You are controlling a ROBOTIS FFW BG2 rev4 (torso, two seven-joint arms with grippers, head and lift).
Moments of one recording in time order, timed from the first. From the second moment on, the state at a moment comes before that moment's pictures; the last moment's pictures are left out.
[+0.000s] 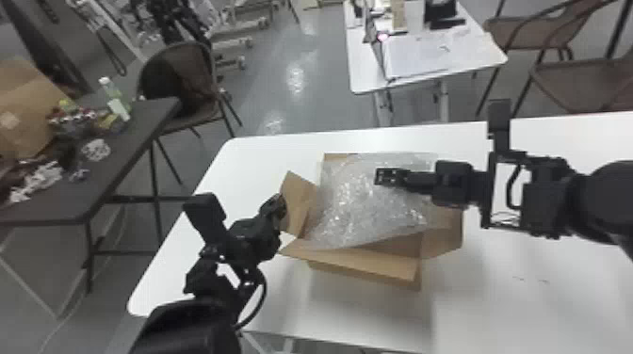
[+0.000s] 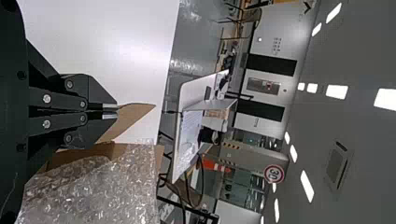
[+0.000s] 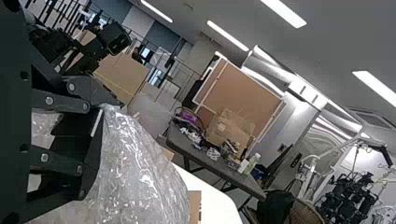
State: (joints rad) left arm 0.21 0.00 0.33 -1.91 0.21 0.34 -0.34; right arm -0.54 -0.09 0.40 -1.24 -1.00 0.91 0.67
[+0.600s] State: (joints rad) left arm 0.22 0.00 0.33 -1.91 0.22 0.32 -0.34; right arm -0.37 -0.10 0.16 -1.43 -1.02 0.82 0.66
